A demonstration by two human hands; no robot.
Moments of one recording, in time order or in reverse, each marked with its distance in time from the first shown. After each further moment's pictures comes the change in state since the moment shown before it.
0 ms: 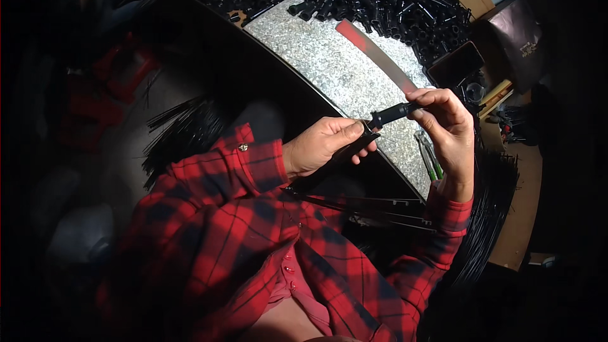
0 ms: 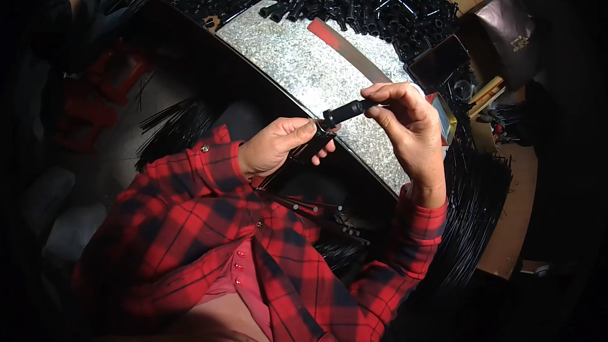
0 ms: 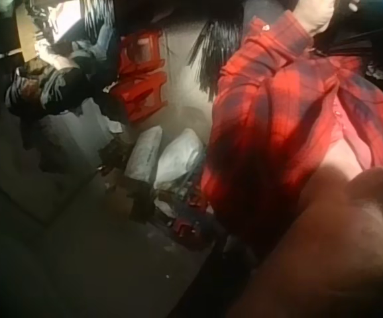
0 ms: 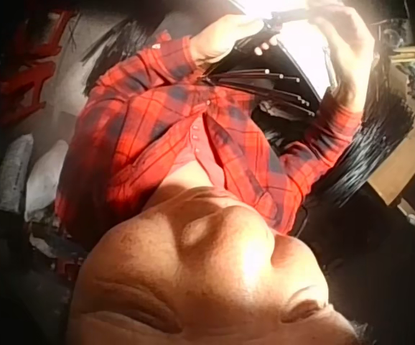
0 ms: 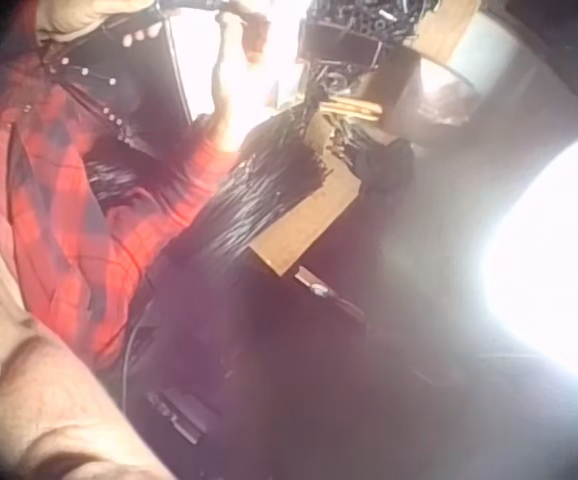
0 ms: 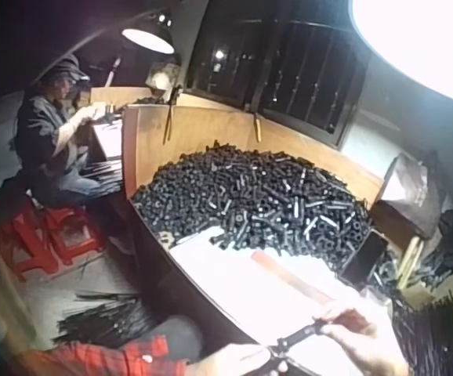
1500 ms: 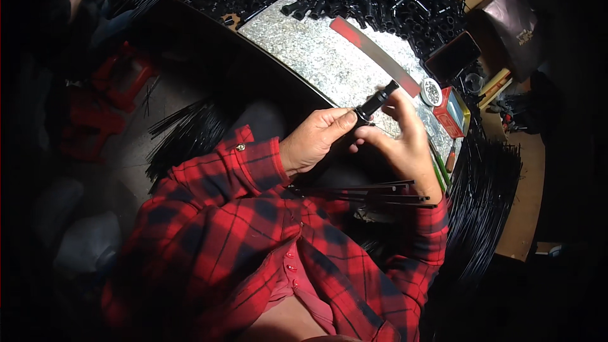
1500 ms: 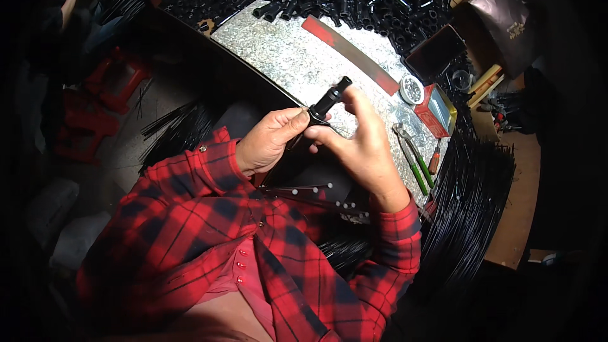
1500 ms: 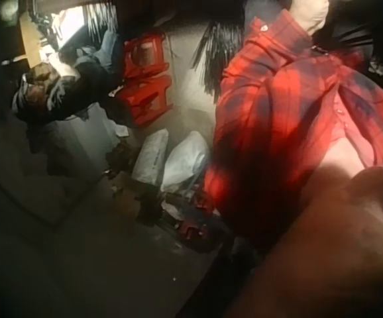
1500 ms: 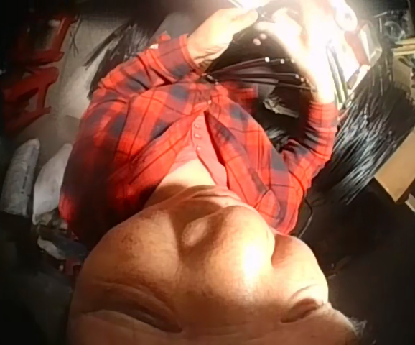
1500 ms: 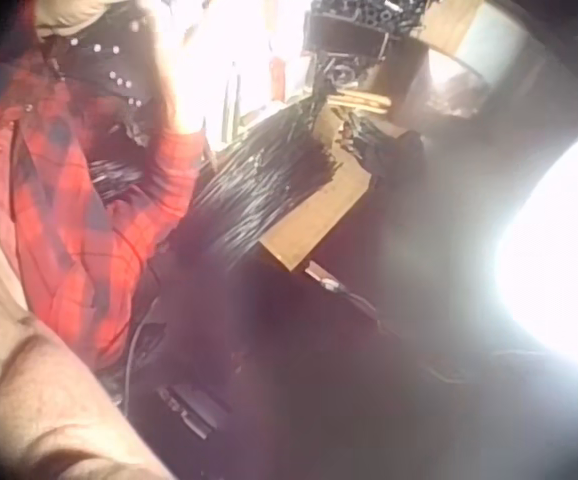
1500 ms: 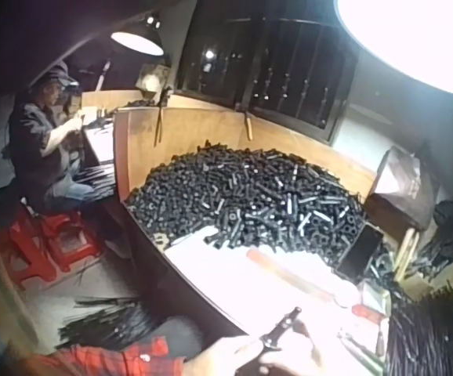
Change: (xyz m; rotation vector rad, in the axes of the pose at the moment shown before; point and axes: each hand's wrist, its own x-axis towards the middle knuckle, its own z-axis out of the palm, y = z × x) left_hand 0.002 -0.004 -0.007 0.045 0.060 0.091; right_hand -0.013 0.017 0.055 -0.449 0.113 -0.070
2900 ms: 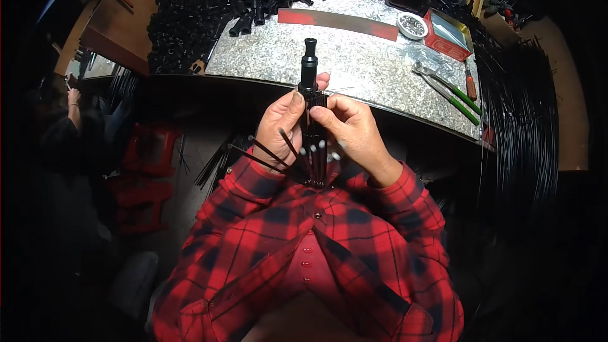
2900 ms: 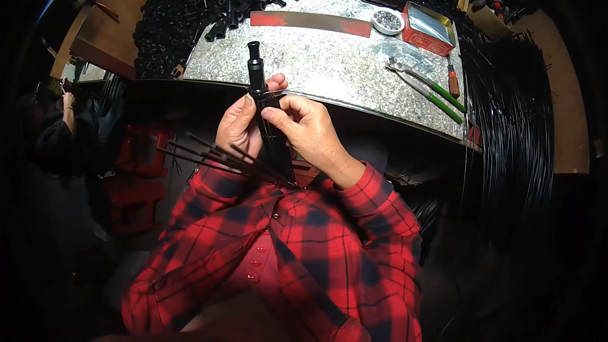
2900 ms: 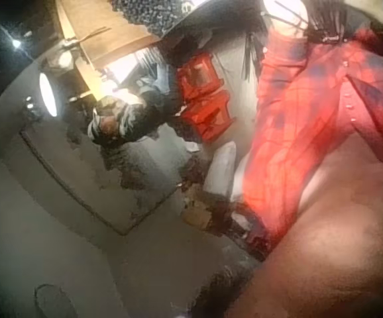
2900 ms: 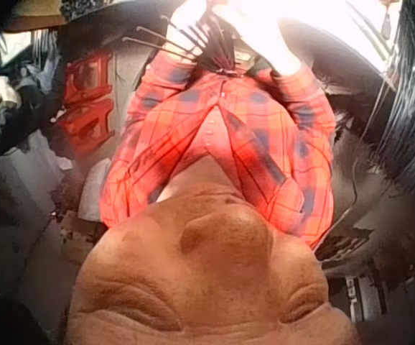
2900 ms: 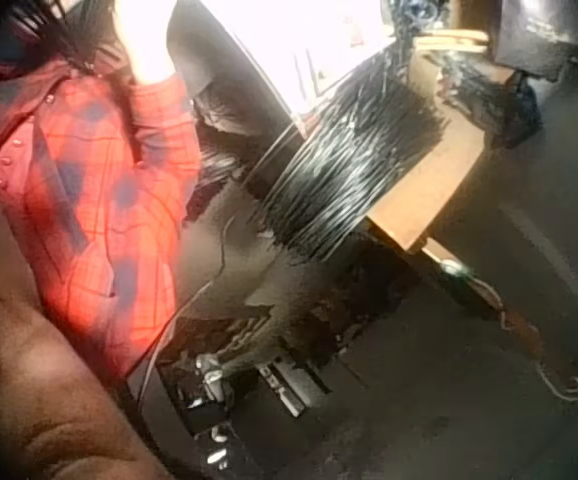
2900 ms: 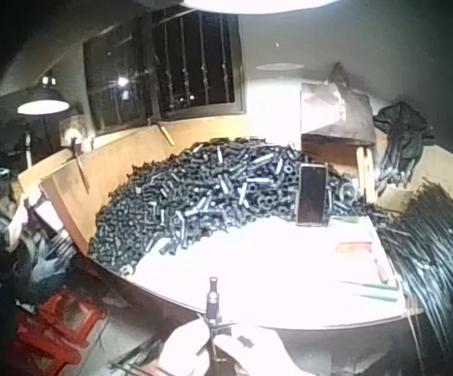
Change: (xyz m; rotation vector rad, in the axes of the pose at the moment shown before) left_hand 0.000 0.018 -0.005 0.055 0.044 0.017; right_hand -0.040 0.032 0.079 0.831 0.221 0.329
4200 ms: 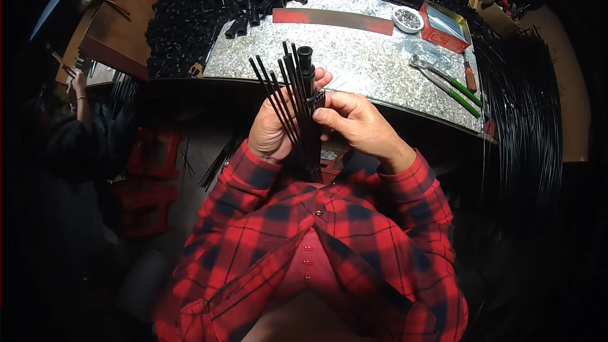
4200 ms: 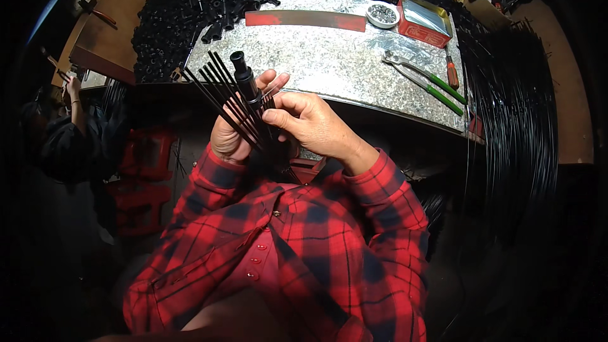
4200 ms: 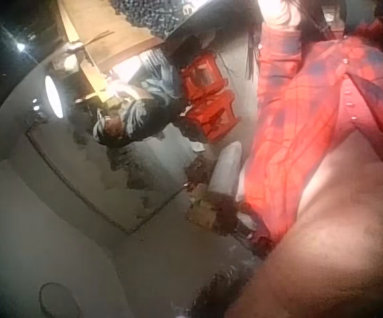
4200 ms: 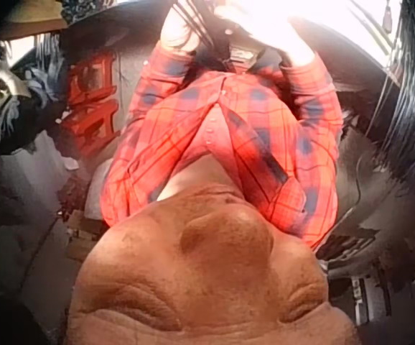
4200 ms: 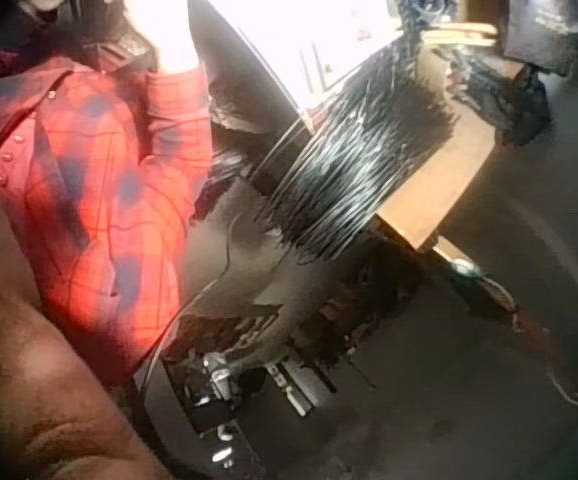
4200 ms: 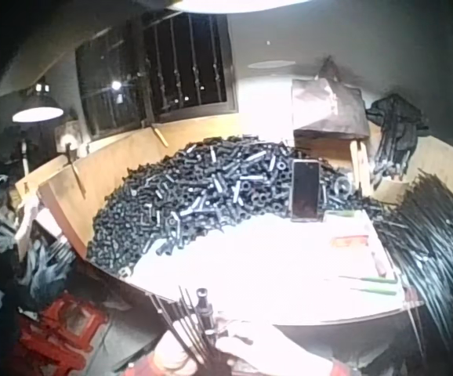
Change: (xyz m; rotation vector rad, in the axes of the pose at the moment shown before) left_hand 0.009 -0.001 -0.013 -0.244 -0.134 -0.121; right_hand 0.002 -0.017 -0.018 0.031 -0.266 0.028
